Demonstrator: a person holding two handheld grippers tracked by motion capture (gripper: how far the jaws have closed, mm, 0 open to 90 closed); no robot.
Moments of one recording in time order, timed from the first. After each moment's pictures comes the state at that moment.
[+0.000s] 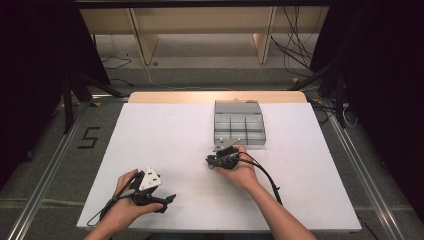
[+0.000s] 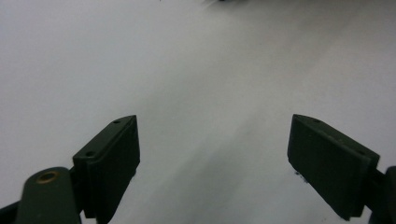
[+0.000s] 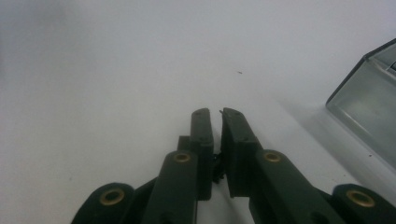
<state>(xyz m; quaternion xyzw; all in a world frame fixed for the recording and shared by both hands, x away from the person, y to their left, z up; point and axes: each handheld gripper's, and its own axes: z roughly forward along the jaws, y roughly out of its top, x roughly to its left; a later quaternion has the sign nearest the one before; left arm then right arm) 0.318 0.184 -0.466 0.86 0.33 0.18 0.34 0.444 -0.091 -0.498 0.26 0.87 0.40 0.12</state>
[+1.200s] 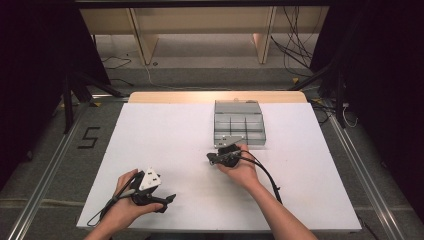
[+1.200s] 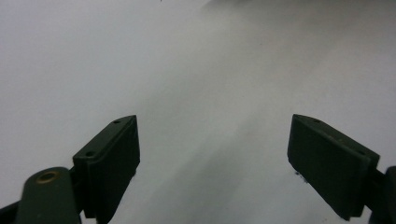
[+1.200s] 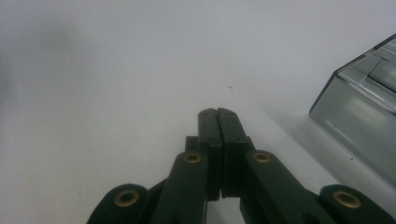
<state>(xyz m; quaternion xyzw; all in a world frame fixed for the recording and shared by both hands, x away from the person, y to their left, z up) 0.318 0.184 -0.466 0.86 0.33 0.18 0.34 0.444 -0.095 -0.489 0.27 0.86 0.42 0.11</state>
